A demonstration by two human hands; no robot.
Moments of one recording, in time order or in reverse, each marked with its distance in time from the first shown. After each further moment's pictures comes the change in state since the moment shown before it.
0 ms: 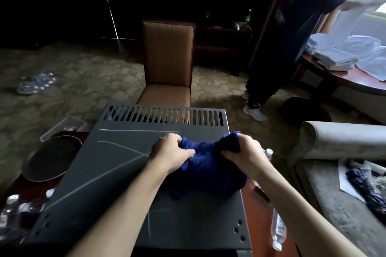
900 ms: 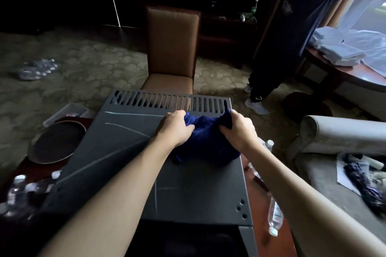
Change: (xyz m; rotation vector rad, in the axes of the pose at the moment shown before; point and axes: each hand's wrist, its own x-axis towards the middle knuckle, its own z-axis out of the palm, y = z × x) left_hand 0.022 0.000 -0.002 0.111 0.047 0.052; right_hand 0.029 -0.010 0.025 -0.070 0.085 -0.023
